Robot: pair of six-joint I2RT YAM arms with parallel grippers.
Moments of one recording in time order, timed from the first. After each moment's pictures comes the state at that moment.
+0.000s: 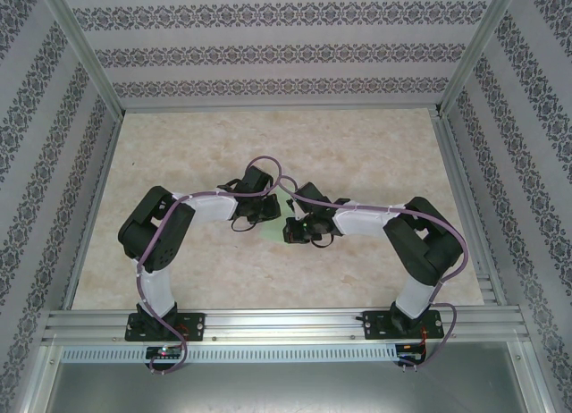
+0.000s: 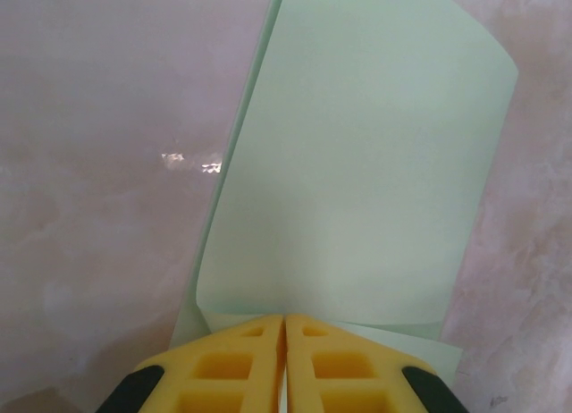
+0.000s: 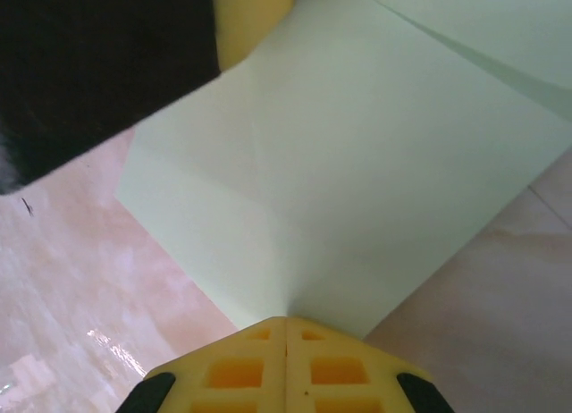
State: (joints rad) left arm -0.60 1.88 1.04 -0.17 0.24 -0.79; right arm 0.73 1.74 0.89 -0.24 -0.34 0.57
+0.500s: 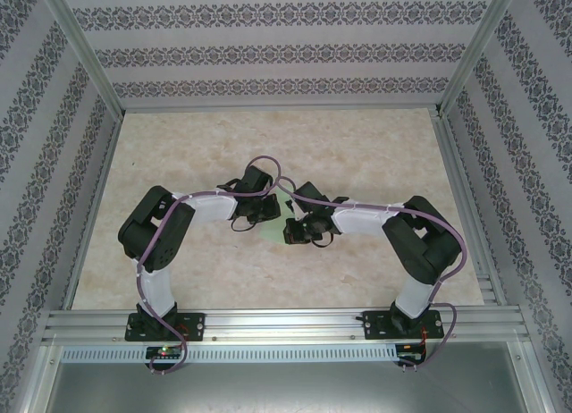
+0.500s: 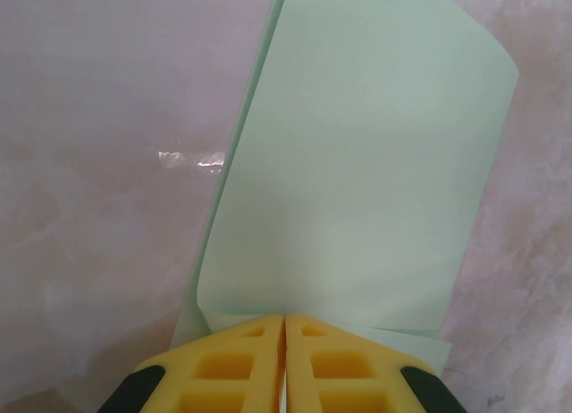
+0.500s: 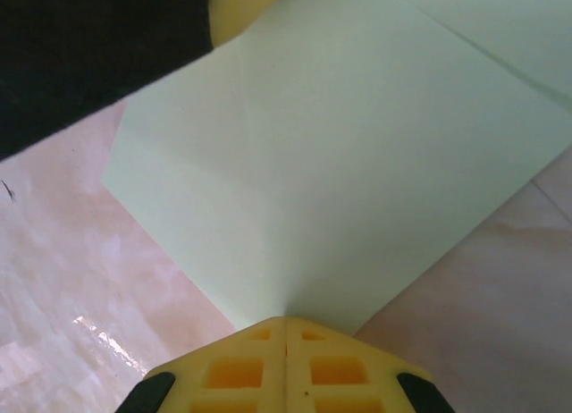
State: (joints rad) left arm -0.60 1.89 1.04 -0.17 0.25 -0.79; right arm 0.73 1.75 0.91 -0.28 -0.34 0.53
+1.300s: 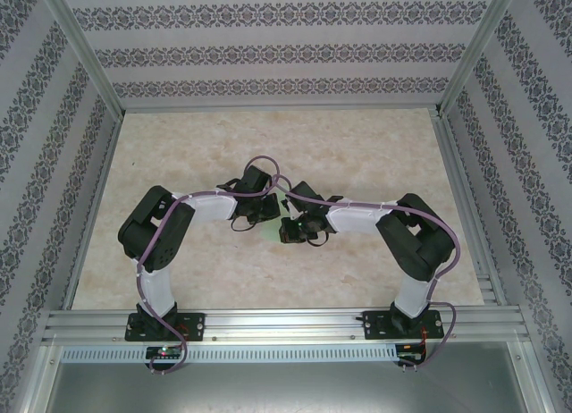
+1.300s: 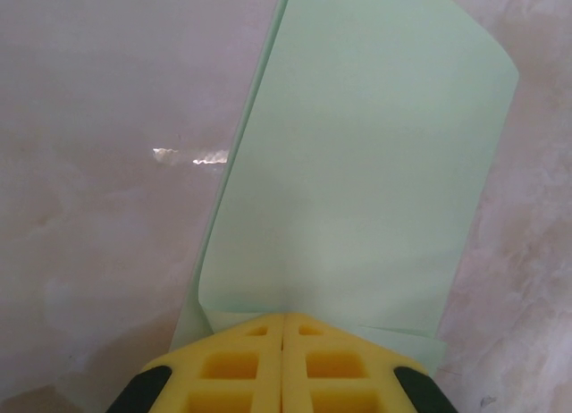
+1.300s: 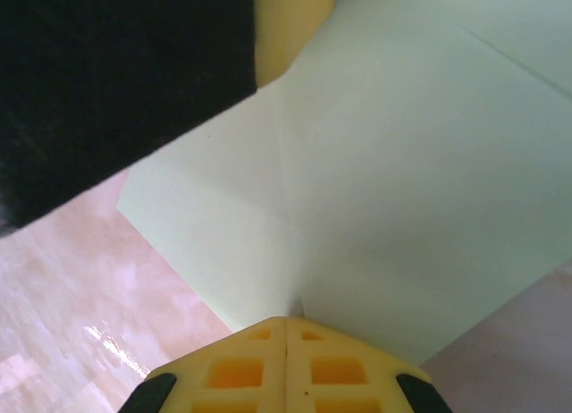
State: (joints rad) left arm -0.60 1.89 1.04 -0.17 0.25 -0.81; right arm 0.75 1.79 0.95 -0.28 -0.33 0.55
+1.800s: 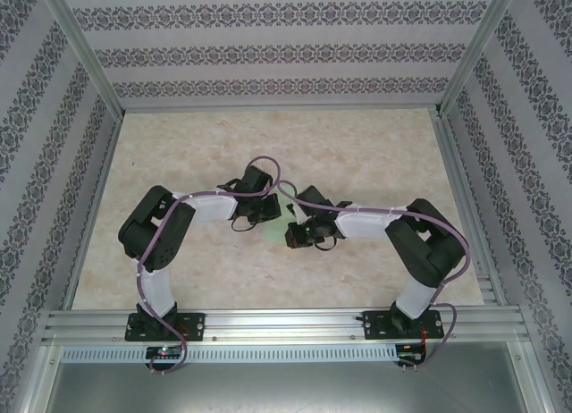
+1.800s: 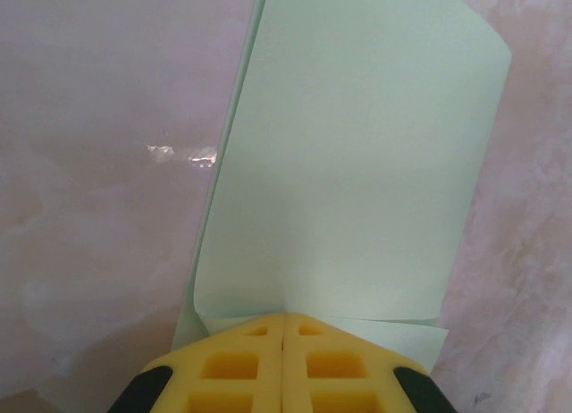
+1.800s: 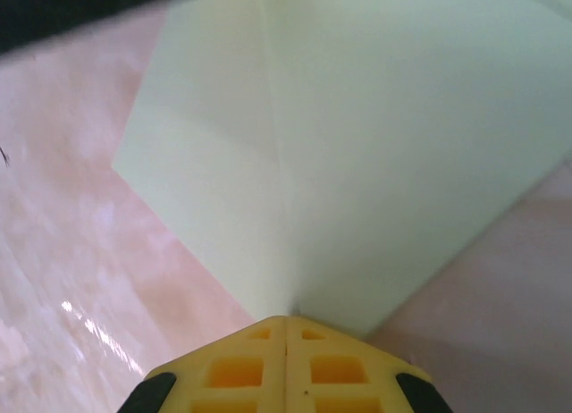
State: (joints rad) left arm -0.60 1.89 1.04 -0.16 0.27 -0.81; right arm 0.72 1.71 0.84 -0.24 -0.36 0.47
